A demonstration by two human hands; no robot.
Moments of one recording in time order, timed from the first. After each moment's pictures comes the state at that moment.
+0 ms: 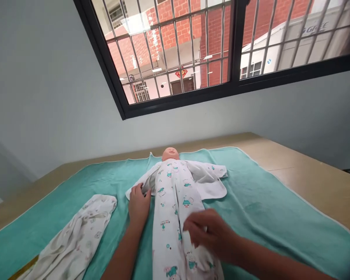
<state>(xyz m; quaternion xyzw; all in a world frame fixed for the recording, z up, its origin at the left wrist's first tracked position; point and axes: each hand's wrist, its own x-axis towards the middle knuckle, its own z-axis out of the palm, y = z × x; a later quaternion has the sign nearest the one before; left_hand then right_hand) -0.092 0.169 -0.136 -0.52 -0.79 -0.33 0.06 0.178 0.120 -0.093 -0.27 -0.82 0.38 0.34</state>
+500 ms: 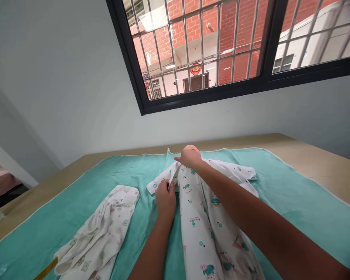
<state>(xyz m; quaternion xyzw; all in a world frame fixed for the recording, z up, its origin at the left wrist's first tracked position) -0.080 0.161 -0.126 -0.51 -0.73 -0.46 -0.01 0.020 0.299 -0.020 -0.55 -0.81 0.12 0.19</state>
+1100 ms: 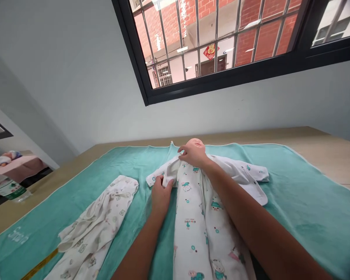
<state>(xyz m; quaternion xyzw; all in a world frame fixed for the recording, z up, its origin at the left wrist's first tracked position) -0.077 0.157 -0.117 -0.45 -0.77 -0.45 -0.09 0.046 0.322 -0.050 -0.41 -0.85 0.21 0.25</state>
